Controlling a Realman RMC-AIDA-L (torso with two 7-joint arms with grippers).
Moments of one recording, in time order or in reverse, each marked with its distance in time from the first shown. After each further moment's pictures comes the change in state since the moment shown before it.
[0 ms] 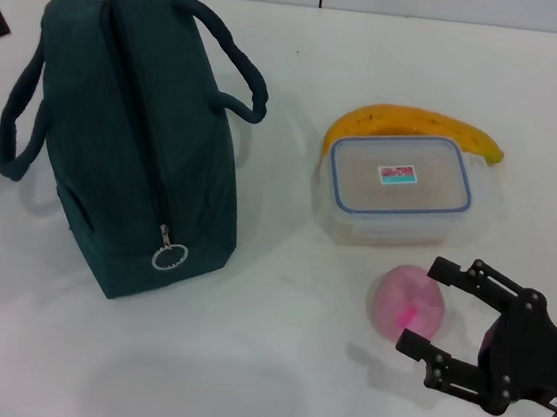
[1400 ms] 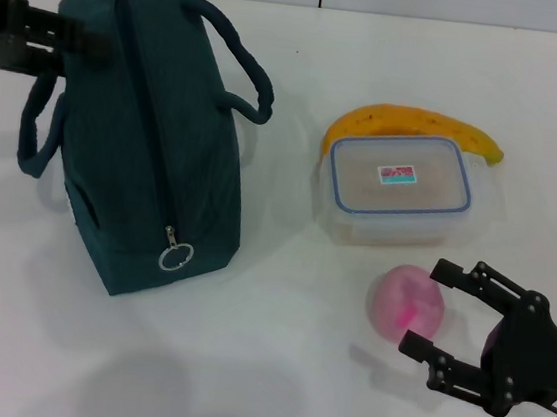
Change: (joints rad) left arm -0.290 0.026 0.134 0.350 0.585 -0.103 -0.483; right arm -0.005 -0.002 0.002 0.003 0.001 -0.004 0.003
